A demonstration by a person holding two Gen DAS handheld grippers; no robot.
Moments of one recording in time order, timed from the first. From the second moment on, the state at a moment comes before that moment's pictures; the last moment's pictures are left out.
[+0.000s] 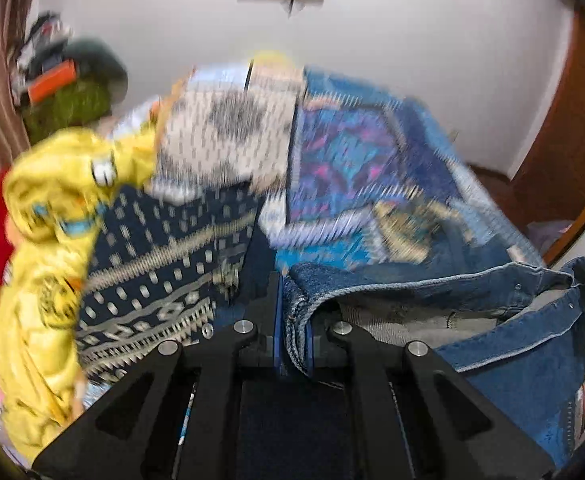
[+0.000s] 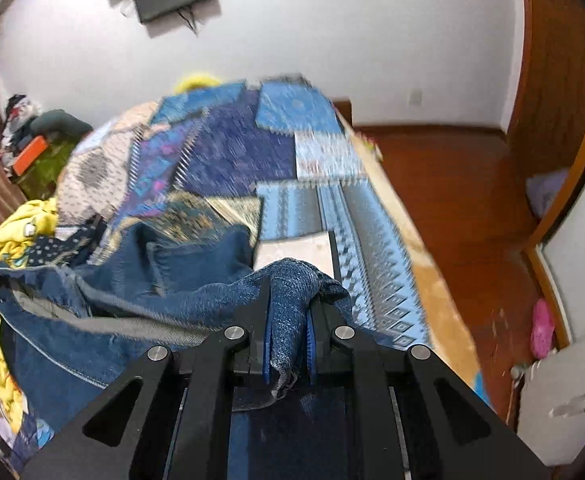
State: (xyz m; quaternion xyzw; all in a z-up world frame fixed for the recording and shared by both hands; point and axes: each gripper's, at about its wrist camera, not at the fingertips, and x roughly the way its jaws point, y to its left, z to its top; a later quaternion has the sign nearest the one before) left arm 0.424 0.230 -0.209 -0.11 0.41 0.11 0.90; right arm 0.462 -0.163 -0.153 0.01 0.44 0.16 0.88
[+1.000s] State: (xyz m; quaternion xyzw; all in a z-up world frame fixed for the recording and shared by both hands) left arm 0.382 0.214 -0.174 -0.10 0.43 0.05 0.90; right arm 0.373 -0.165 -0.124 -0.16 0.42 0.19 0.87
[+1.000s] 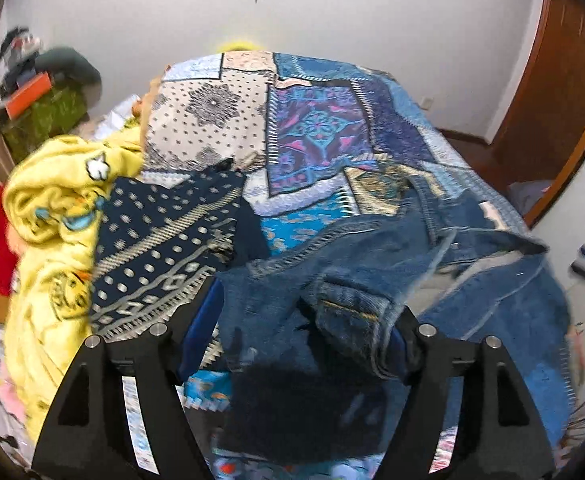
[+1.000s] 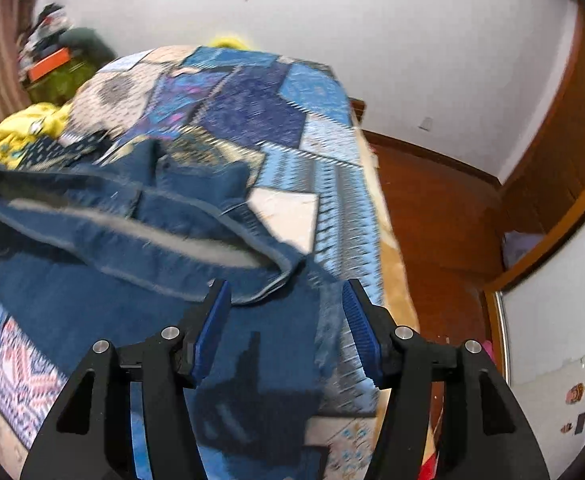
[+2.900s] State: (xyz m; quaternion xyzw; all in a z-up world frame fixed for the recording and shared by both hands) left arm 0.372 0.177 -0.174 -0.03 0.41 0.03 0.91; right arm 0.378 -0.073 -0.125 -0.06 0.42 0.27 0.87
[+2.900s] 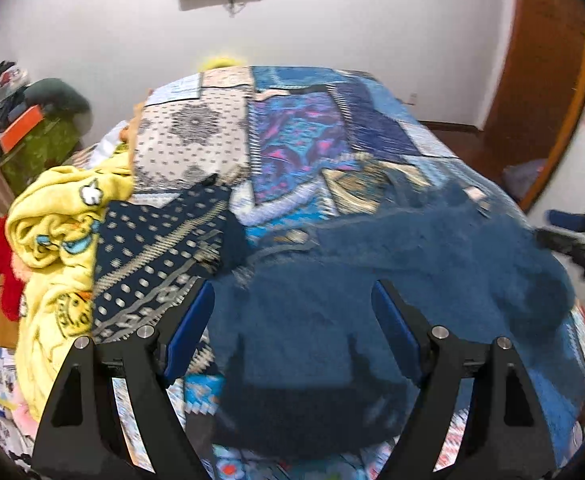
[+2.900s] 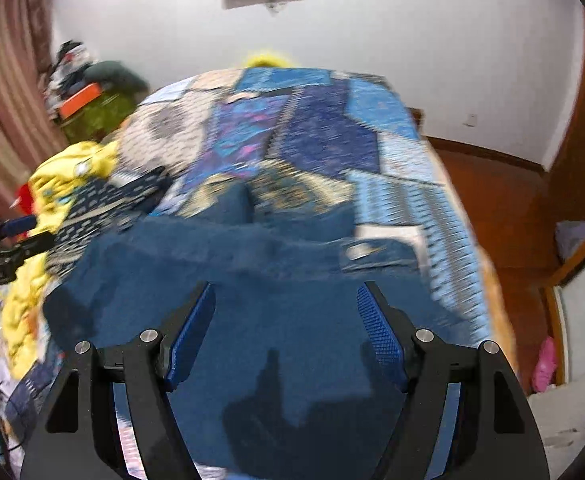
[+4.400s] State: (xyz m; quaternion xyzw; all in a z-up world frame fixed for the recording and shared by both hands) left arm 0.243 0.220 -0.253 -0.08 0.44 0.15 0.88; right arm 0.333 -0.221 -0.183 0.01 0.51 0.11 0.85
